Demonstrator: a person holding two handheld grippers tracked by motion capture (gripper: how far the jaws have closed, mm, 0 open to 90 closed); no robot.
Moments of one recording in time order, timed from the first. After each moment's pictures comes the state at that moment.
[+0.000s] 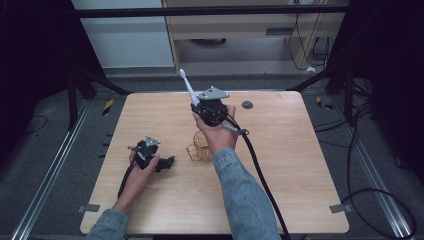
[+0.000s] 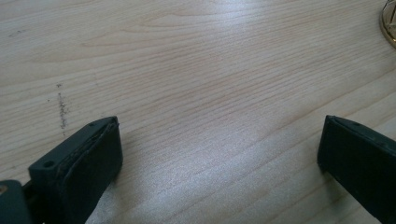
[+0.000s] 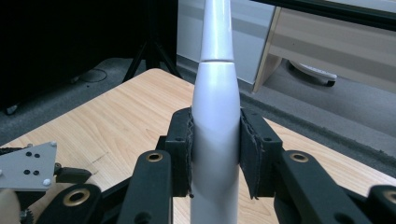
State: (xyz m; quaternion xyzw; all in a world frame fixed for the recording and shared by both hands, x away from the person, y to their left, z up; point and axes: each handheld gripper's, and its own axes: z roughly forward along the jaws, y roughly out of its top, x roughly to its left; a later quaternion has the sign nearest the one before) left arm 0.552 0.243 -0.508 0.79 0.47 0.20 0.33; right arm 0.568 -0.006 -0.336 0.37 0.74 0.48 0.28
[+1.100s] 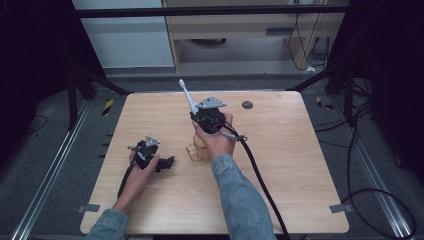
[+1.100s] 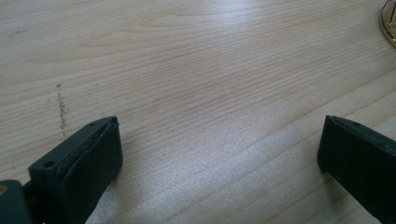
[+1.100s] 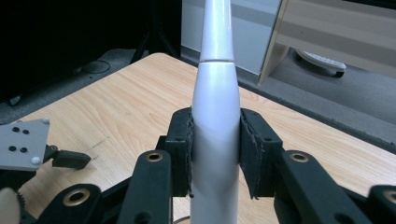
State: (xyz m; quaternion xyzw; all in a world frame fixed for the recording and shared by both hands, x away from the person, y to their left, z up) left arm 0.552 0.243 -0.508 0.80 0.47 0.20 0.33; right arm 0.571 -0.002 -0.369 0.37 0.75 0.47 0.27
